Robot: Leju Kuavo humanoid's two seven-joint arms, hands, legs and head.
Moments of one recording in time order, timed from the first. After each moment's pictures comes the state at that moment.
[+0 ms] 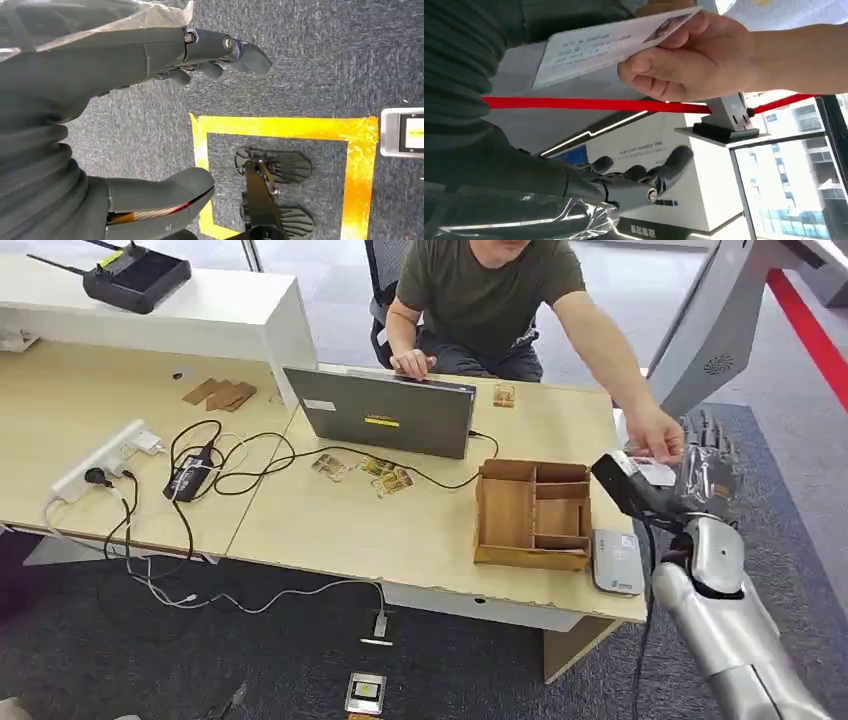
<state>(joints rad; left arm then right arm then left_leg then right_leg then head) -0.22 0.17 -0.70 -0.25 0.78 0.04 -0.01 -0.65 -0.32 0.55 -0.99 1.06 -0.39 0.38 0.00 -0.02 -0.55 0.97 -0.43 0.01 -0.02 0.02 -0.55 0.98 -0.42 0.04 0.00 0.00</state>
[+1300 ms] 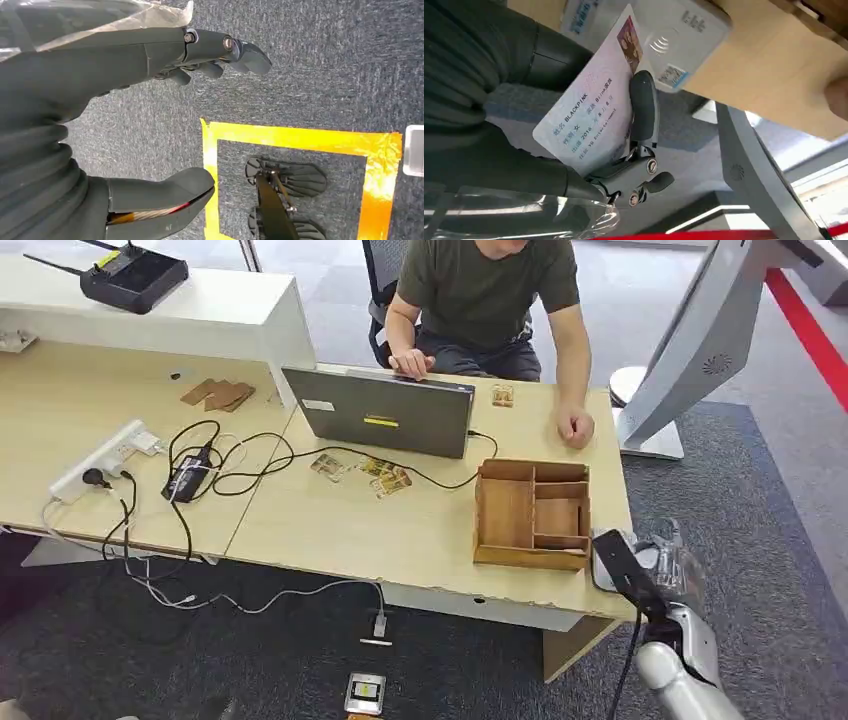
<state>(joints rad) -0.16 0.18 -0.67 -0.25 0.79 0.07 -0.03 -0.36 -0.31 0.55 -1.01 0.61 -0.42 0.32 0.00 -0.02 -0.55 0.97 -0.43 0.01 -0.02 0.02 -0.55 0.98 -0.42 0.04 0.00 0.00</state>
